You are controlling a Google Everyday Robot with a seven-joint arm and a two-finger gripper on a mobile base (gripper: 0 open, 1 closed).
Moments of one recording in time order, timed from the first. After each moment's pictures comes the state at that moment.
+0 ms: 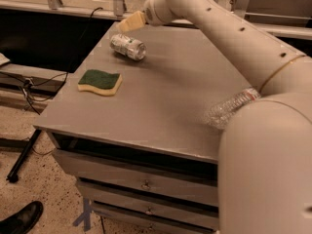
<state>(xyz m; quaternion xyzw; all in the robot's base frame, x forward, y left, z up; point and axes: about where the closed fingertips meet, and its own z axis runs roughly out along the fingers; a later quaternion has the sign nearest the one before) 0.846 0.016 0.938 -0.29 0.81 0.13 0.50</state>
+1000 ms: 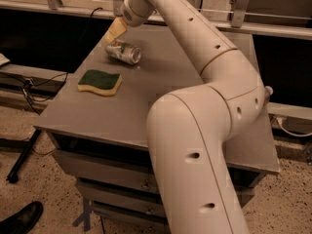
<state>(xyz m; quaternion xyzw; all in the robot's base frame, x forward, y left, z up) 0.856 0.082 0.899 -0.41 0.83 0.10 0.36</state>
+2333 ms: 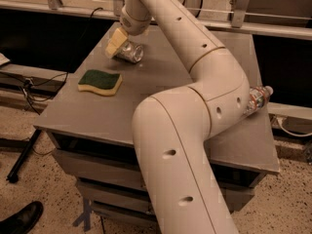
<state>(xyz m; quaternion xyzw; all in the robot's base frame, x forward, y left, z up) 0.820 0.072 0.860 -0.41 0.88 0.08 0.23</state>
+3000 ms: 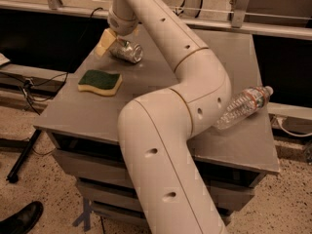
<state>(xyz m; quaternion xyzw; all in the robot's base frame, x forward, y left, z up) 0.818 0.107 0.858 -0.43 0.87 0.08 0.22</state>
